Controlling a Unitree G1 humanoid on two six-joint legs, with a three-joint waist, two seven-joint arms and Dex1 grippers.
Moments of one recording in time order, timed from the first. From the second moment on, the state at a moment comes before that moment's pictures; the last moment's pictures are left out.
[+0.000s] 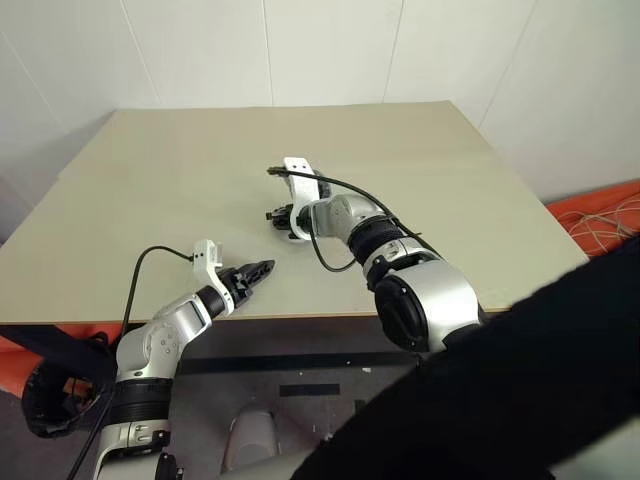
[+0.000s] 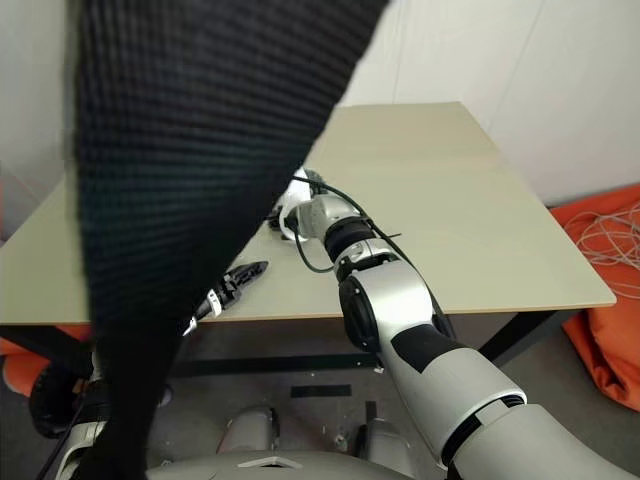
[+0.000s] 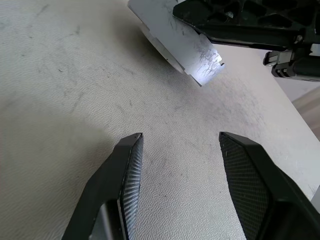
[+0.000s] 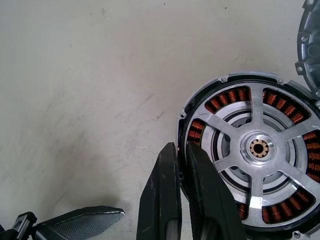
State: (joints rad) left arm -0.19 0.23 0.20 0.05 -0.66 0.75 -0.51; right arm -1.29 0.14 -0.14 1.21 0.15 0.71 0.24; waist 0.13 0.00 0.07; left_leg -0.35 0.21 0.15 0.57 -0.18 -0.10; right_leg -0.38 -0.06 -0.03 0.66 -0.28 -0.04
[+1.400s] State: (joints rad) left arm -0.21 0.23 0.21 0.05 -0.66 0.74 -0.51; right arm -1.30 0.14 -0.07 1.17 0.19 0.73 0.27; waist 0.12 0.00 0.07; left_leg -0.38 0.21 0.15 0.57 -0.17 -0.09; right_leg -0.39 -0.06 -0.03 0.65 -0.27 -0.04
